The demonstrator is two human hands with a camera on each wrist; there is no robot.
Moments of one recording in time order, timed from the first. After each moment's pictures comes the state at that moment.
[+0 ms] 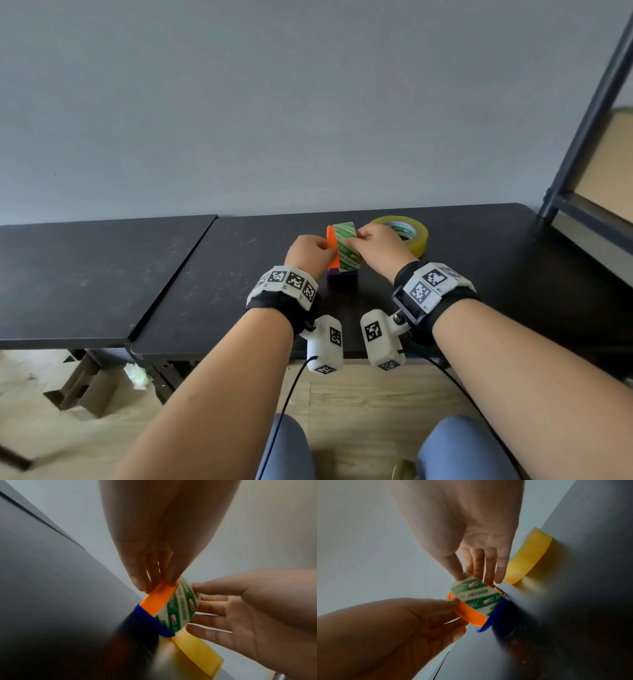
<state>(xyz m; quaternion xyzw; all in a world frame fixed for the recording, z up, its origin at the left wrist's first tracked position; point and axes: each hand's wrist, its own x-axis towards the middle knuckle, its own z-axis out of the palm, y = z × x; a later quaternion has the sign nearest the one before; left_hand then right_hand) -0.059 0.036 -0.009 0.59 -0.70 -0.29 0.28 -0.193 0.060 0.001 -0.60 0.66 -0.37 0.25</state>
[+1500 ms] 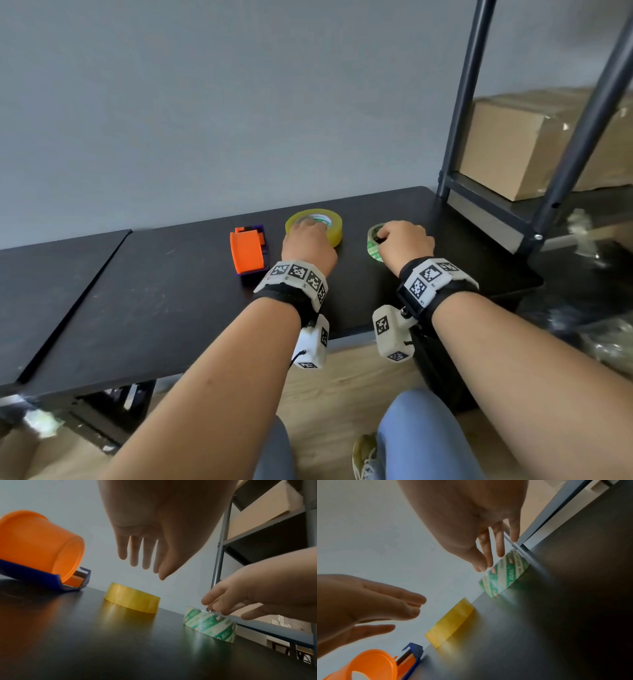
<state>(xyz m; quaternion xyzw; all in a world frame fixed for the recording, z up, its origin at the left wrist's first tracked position) -0.184 0.076 -0.004 0.54 -0.82 -0.08 0.19 -0.334 0.124 -0.019 -0.47 0.85 -0.23 0.03</state>
